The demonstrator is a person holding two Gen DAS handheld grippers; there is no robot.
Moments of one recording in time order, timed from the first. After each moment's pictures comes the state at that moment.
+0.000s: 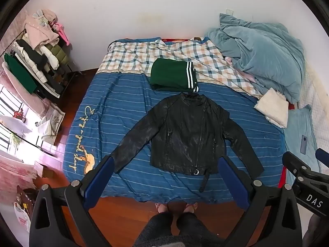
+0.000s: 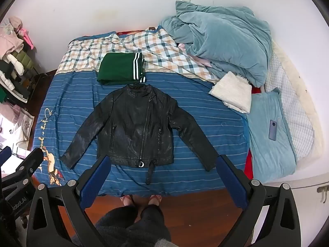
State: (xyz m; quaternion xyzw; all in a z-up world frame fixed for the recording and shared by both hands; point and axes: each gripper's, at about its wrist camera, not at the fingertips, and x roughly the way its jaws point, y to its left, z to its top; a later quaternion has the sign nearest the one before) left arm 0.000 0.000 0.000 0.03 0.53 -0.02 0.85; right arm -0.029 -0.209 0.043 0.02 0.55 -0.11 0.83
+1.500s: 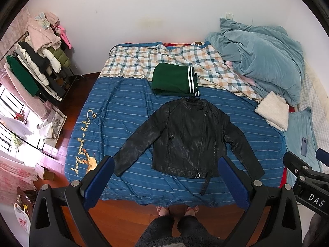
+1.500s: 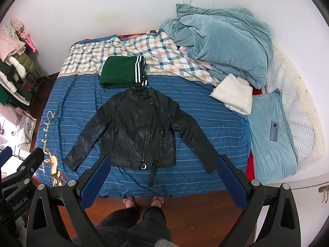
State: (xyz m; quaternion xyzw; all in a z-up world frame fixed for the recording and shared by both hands) left arm 0.004 0.000 0.014 0.03 0.51 -0.02 0.86; right arm -0.028 -0.203 0.053 0.02 0.55 -0.11 0.83
